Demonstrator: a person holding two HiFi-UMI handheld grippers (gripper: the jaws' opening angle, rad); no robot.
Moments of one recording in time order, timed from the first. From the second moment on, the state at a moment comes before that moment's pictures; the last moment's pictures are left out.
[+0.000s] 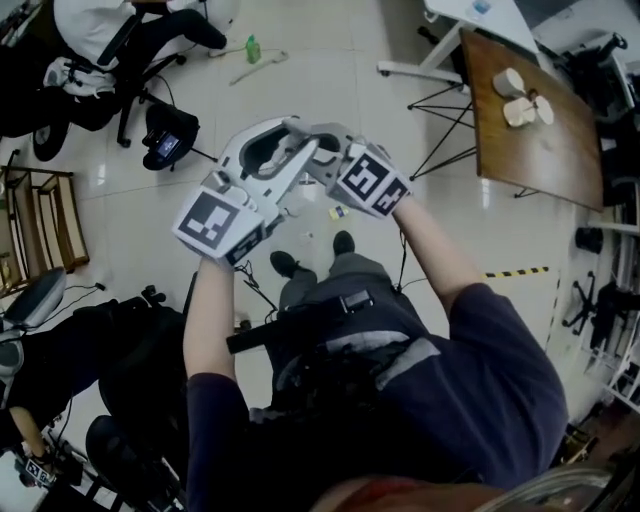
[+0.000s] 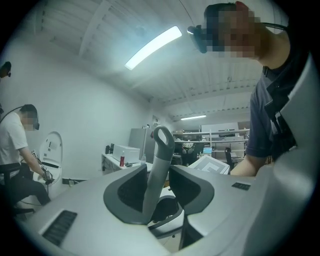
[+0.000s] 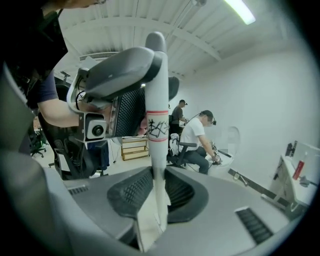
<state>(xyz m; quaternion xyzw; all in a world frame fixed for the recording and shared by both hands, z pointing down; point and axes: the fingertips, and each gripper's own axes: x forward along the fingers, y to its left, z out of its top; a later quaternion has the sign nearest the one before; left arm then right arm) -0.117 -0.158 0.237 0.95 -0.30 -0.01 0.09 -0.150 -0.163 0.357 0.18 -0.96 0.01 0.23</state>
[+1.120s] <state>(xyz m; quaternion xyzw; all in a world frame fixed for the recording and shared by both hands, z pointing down) 0.029 -0.219 0.278 0.96 -0.24 0.10 0.08 -0.002 -0.229 0.392 0.28 -0.93 0.05 0.22</state>
